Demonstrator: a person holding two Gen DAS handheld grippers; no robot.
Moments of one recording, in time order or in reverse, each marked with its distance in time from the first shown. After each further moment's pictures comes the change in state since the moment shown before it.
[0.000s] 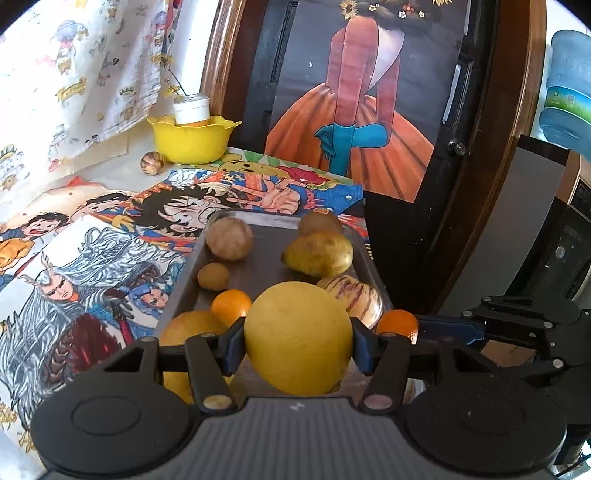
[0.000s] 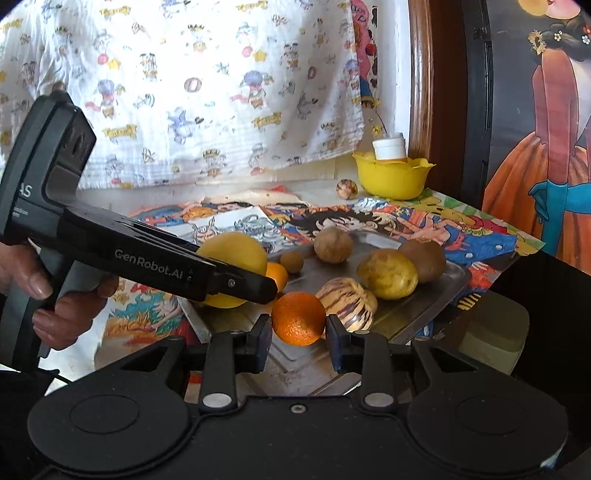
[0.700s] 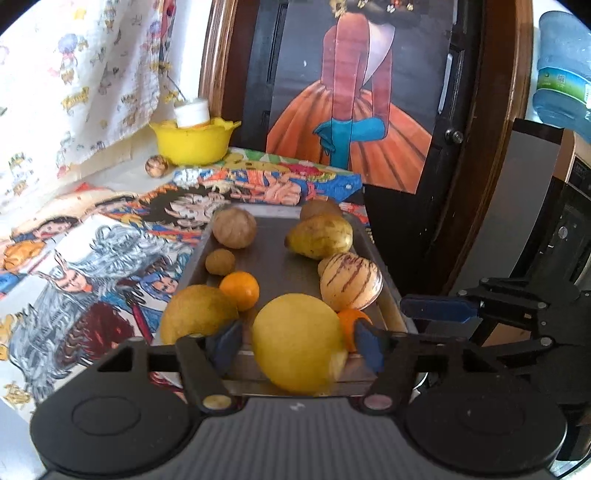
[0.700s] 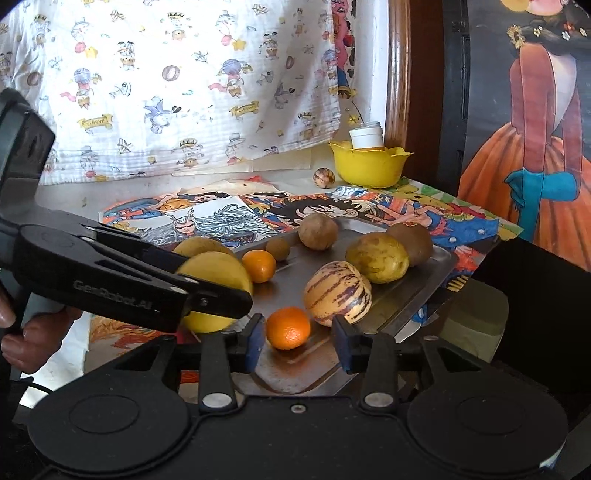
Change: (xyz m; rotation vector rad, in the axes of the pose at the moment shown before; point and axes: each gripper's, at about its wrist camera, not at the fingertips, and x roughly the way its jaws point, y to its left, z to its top) left arm -0.017 -0.007 -0.018 0.059 -0.014 0.027; right arm 0.004 0.018 -0.006 0.042 0.013 -0.102
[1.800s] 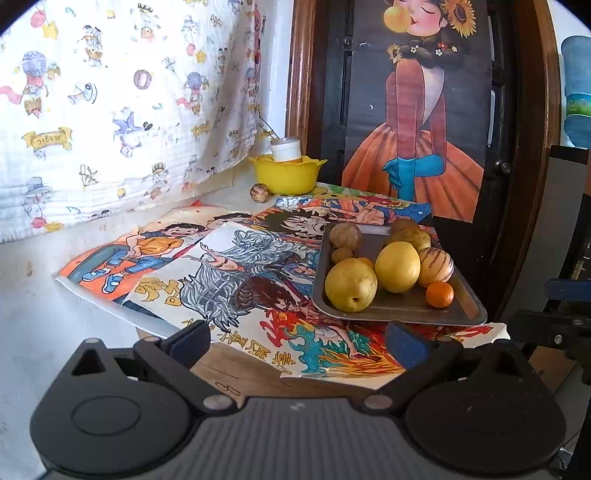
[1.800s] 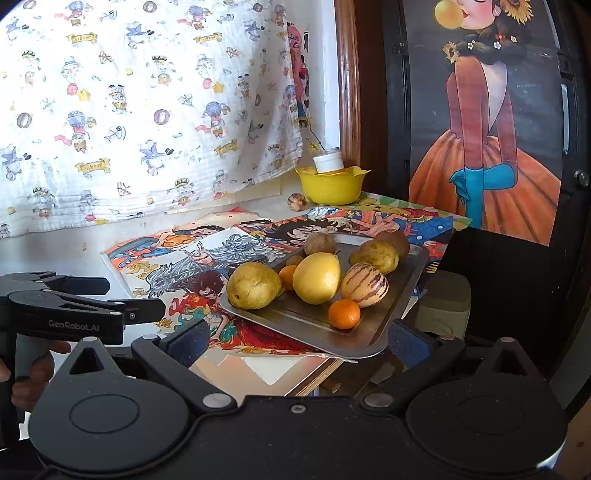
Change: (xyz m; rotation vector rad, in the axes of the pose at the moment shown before) left arm -0.117 0.059 -0.057 -0.027 -0.125 0.205; right arm -0.078 0.091 -0.010 0.139 -0.074 -0.167
